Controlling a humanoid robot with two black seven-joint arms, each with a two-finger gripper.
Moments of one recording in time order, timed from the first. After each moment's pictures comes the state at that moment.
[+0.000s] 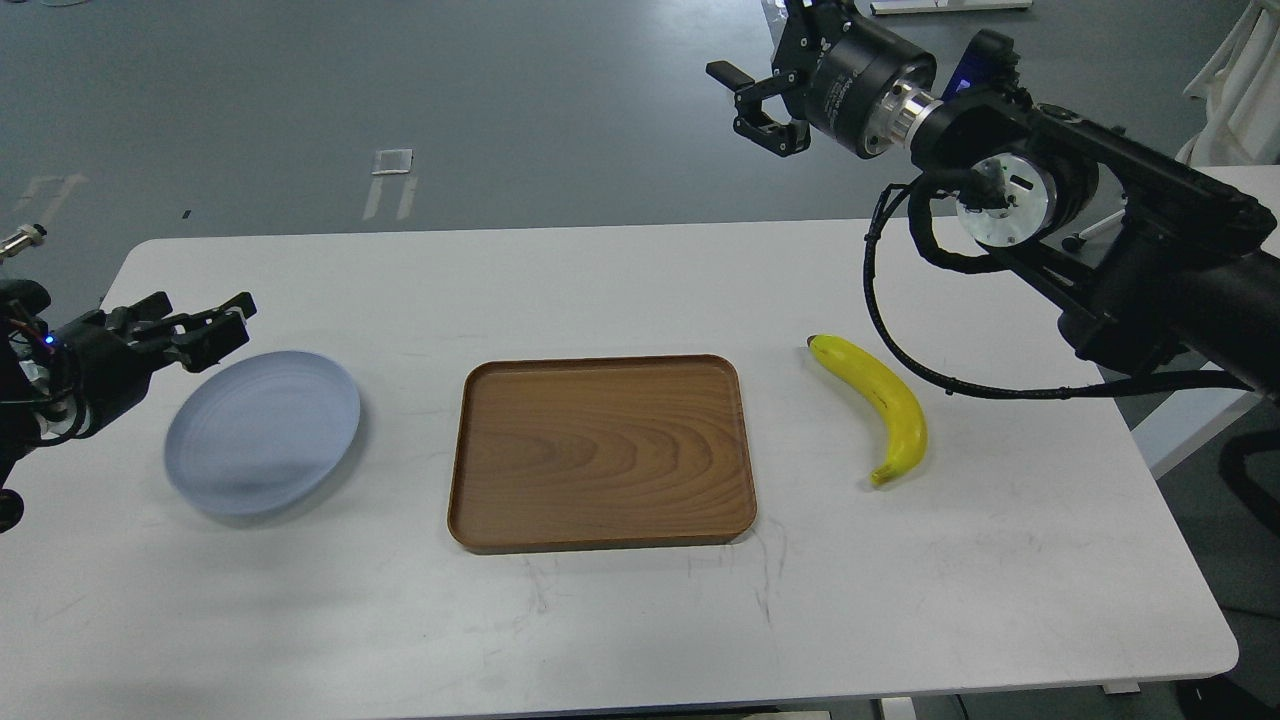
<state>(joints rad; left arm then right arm) -0.74 0.99 -0.19 -1.20 1.38 0.23 -0.19 1.19 -0.39 0.40 1.05 0.03 0.11 0.10</state>
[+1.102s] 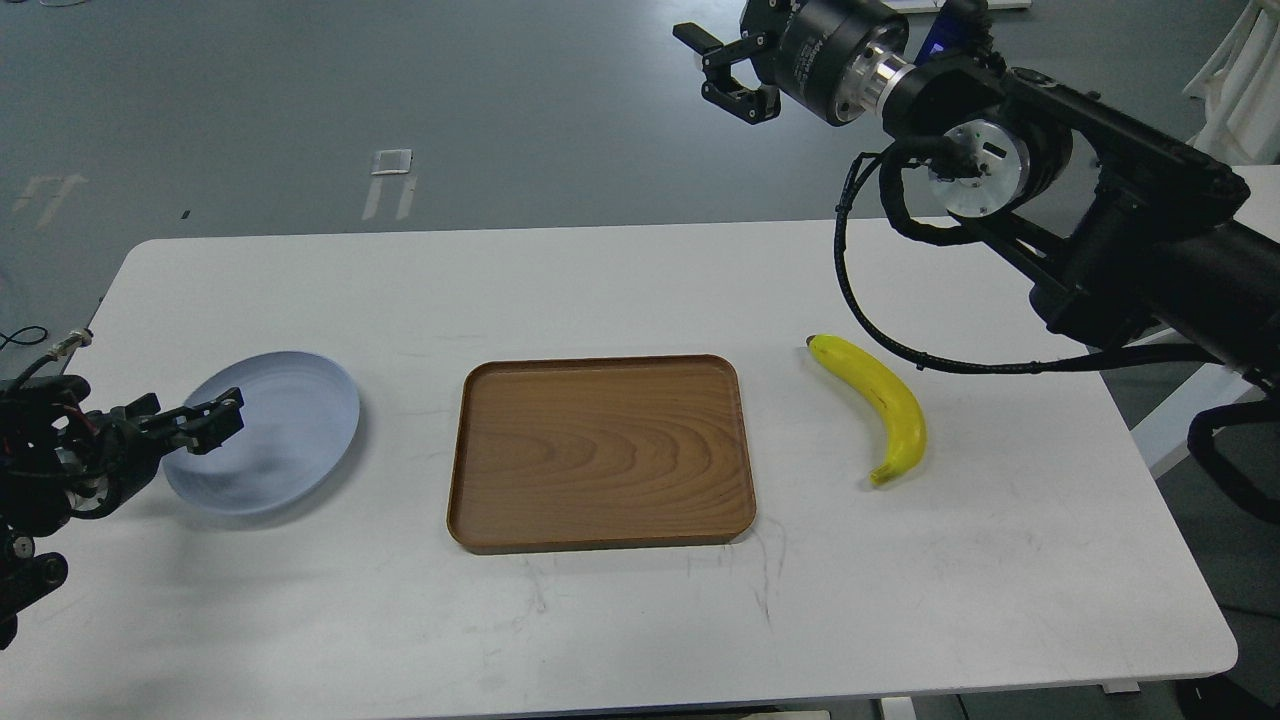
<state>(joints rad) -0.63 0.78 -0.15 -0.85 1.35 0.22 -0.21 1.22 -0.35 0.41 1.01 0.04 0.11 0.10</state>
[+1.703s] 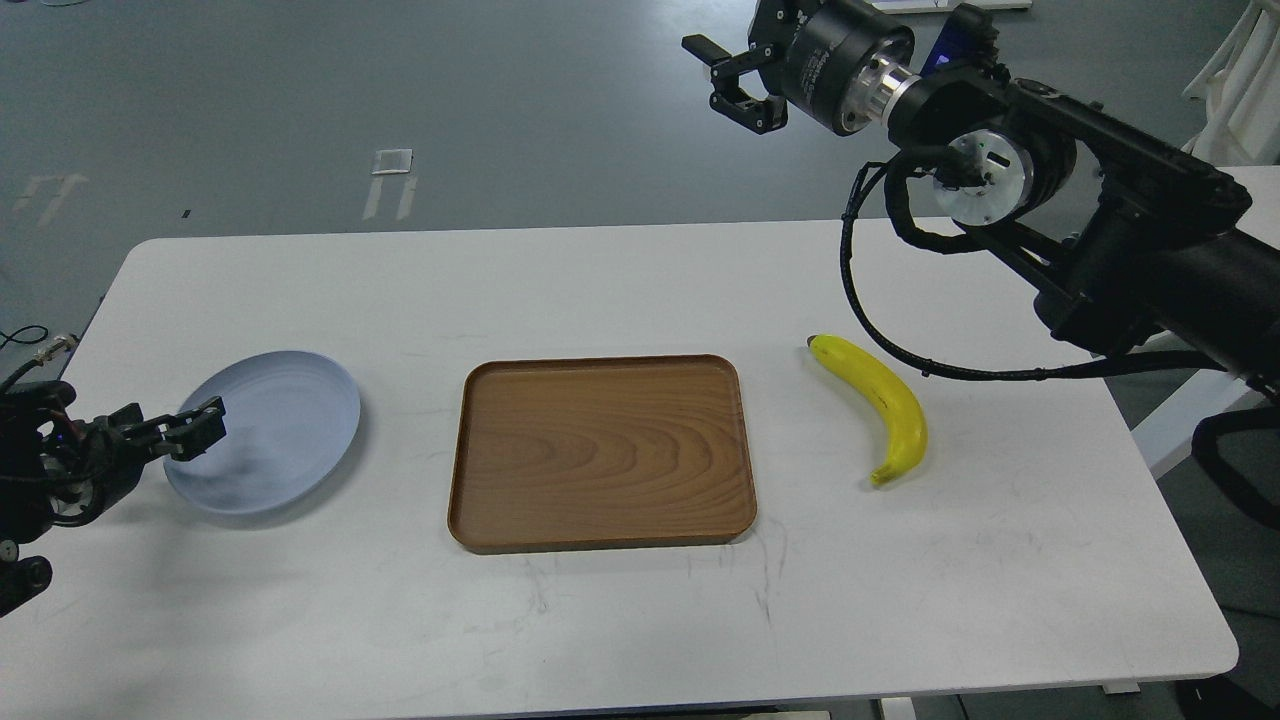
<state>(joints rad) -0.62 0.78 -0.15 -0.80 1.35 0.18 -0.22 1.22 -0.36 0.41 1.01 0.04 0.11 0.10</state>
